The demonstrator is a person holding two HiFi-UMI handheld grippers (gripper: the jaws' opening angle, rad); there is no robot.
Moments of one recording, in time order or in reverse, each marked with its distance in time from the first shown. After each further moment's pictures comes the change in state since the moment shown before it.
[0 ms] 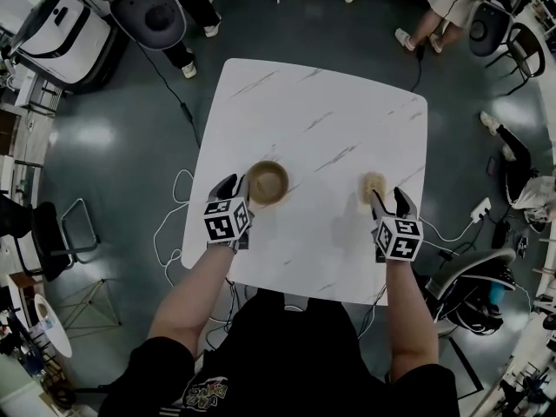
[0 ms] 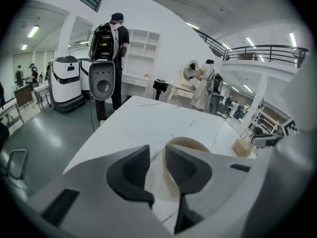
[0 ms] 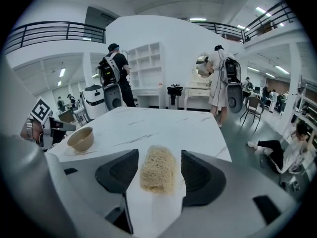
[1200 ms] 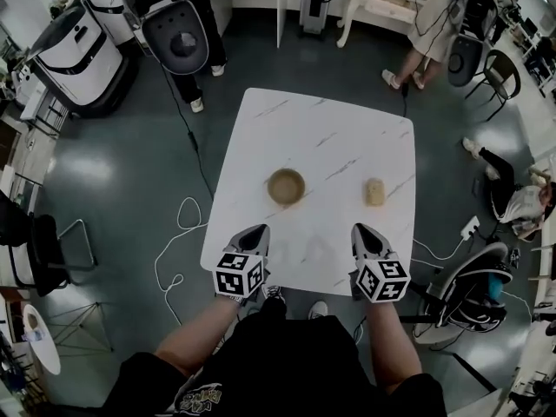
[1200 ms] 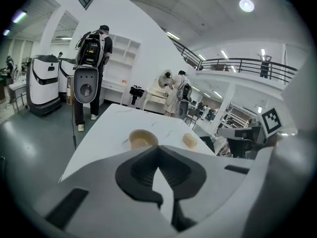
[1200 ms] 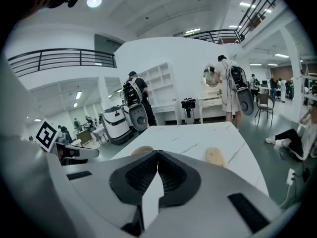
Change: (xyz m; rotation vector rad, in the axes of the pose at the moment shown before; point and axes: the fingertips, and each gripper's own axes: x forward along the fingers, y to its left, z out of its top) left arm -0.166 -0.061 -0.036 0.081 -0.062 -0.294; right arm -0.137 0.165 0.014 0.077 -0.191 0.178
